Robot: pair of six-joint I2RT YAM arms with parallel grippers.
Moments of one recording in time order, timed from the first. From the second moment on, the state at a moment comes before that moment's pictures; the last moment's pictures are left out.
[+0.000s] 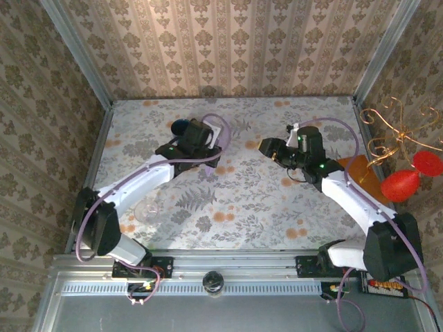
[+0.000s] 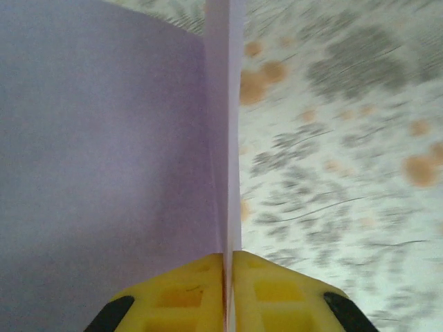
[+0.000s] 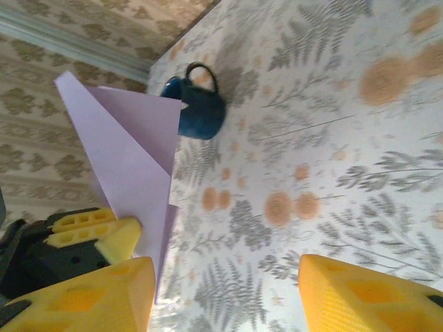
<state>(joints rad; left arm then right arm) -0.72 1.53 1.20 -0.47 -0.05 -0.16 0.28 1.25 0.84 -0.11 -0.40 0.80</state>
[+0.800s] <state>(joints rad) -0.98 2.06 1.32 -0.60 -0.75 0.04 0.20 1.14 0.78 -0.25 -0.17 0.76</state>
